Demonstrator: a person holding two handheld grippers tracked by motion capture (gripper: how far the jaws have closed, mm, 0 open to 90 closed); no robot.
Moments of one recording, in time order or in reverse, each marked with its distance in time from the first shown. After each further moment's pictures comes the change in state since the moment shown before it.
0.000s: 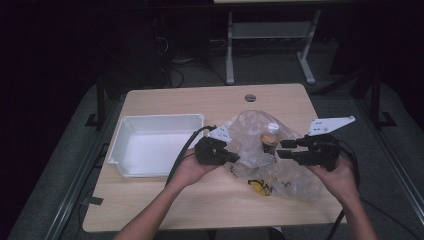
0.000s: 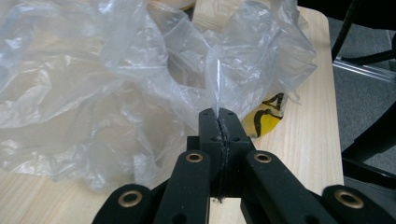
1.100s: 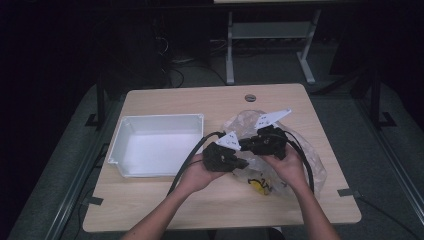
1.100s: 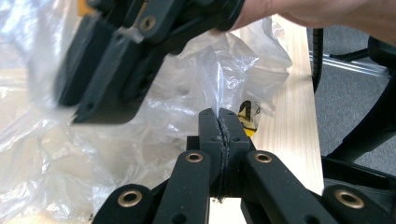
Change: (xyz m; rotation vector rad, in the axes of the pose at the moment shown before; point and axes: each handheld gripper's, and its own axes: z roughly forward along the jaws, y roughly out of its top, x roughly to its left) left arm -0.023 0.009 0.012 -0.009 -0.036 0.066; right arm 0.011 0.039 0.111 0.076 0.069 -0.031
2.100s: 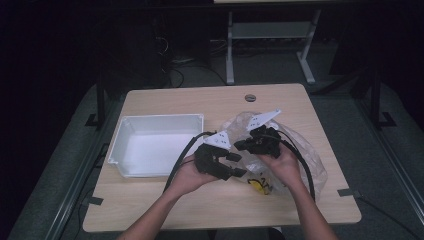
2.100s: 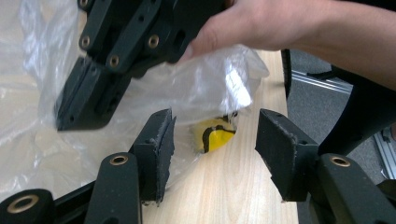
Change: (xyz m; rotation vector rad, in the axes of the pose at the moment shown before) left arm -0.003 -0.006 -0.021 -0.079 -0.059 -0.033; right arm 0.000 0.007 0.020 0.081 -0.035 -0.046
